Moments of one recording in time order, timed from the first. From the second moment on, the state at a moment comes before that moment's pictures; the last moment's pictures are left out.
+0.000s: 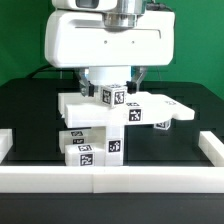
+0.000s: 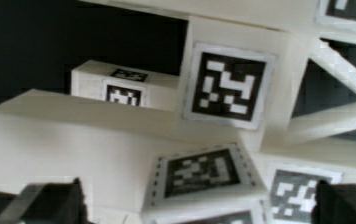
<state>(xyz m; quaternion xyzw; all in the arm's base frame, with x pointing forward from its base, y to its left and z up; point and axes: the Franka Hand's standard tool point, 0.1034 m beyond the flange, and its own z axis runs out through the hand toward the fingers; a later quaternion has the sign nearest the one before) 0.571 -0.029 0.114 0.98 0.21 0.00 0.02</state>
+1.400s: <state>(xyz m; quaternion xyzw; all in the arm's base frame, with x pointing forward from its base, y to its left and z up) 0.571 -0.028 0.114 0.99 -0.14 0.01 0.02</state>
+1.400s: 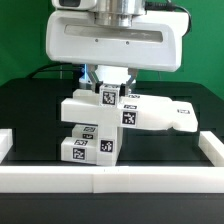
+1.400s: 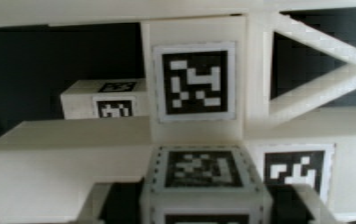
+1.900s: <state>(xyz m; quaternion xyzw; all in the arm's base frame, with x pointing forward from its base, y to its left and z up) 0.558 -0.016 0.135 0.99 -0.14 0.01 0.00</state>
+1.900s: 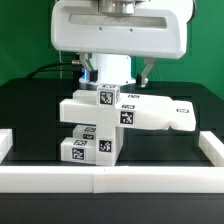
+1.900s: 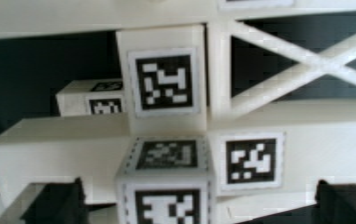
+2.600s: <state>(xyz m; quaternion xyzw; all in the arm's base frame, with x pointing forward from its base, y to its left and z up) 0.539 -0.008 0.135 0.99 -0.16 0.02 -0.01</state>
